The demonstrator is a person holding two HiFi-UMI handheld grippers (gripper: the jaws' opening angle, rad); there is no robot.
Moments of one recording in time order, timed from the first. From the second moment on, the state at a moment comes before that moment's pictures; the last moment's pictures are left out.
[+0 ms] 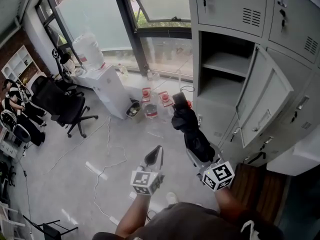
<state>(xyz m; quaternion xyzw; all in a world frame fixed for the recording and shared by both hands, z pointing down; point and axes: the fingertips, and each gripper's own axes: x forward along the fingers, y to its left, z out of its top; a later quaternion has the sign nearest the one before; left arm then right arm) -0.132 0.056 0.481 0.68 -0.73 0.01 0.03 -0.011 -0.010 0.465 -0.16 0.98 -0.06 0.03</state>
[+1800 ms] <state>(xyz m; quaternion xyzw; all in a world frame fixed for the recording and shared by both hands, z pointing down) -0.148 -0.167 0.526 0.80 -0.60 0.04 0.06 0.007 -0.201 0.540 -0.38 0.92 -0.08 -0.06</state>
